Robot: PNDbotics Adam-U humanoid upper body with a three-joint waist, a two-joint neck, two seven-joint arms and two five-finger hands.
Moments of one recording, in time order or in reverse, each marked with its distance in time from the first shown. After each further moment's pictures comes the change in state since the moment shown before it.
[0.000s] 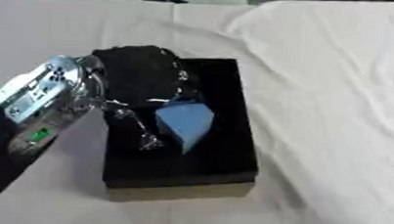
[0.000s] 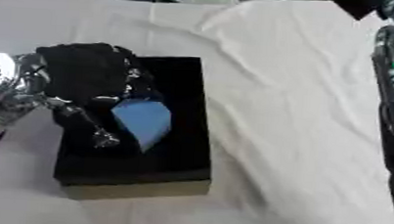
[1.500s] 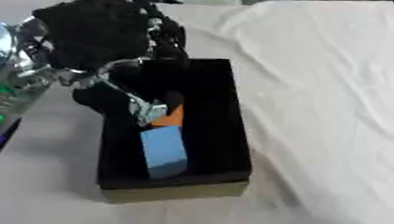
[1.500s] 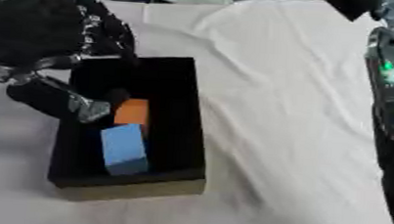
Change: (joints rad) left arm 0.017 0.024 0.207 -0.191 0.166 0.108 0.065; right arm 0.015 0.006 -0.013 -0.007 0.002 0.006 -0.005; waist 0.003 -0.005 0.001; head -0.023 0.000
